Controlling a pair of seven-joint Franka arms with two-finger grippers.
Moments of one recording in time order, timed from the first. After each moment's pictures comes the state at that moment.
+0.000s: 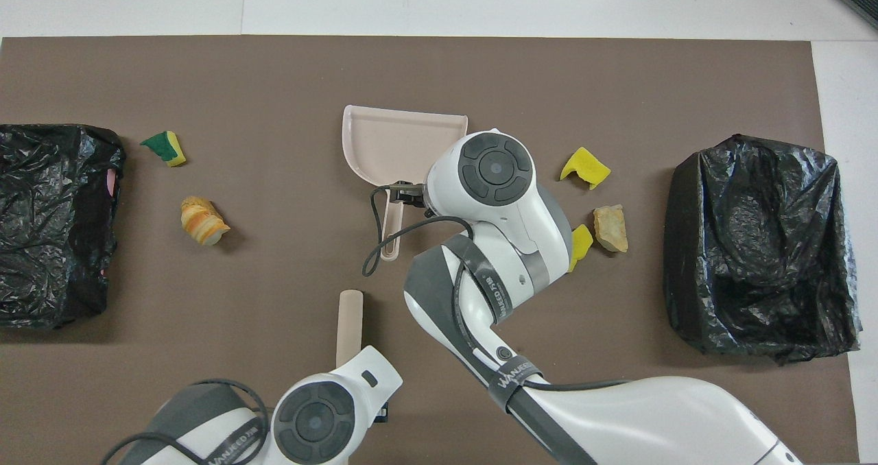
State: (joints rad) left arm -0.65 -0.29 -0.13 -2.48 -0.10 1.98 -0.62; right arm 0.49 0.46 0.08 -1.59 0.04 2.22 0.64
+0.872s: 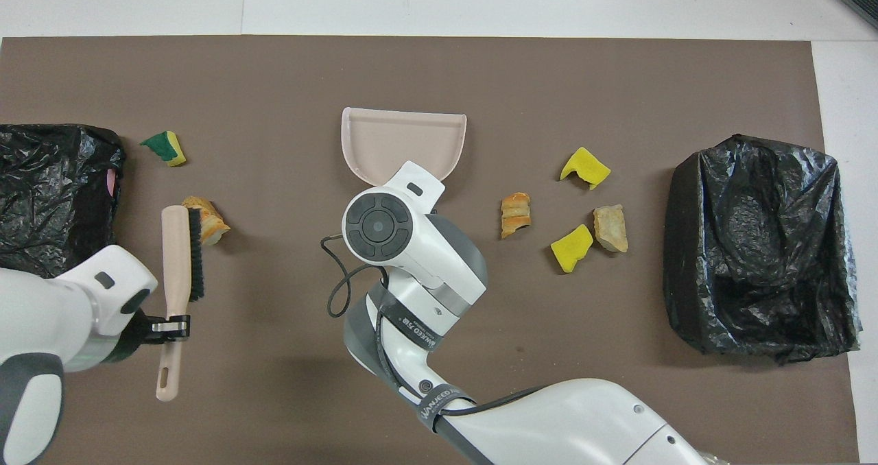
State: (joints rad) left arm 0.01 -0.40 -0.12 -2.36 -0.08 1.89 -0.13; right arm 0.63 0.59 0.08 -1.51 -0.16 2.22 0.65
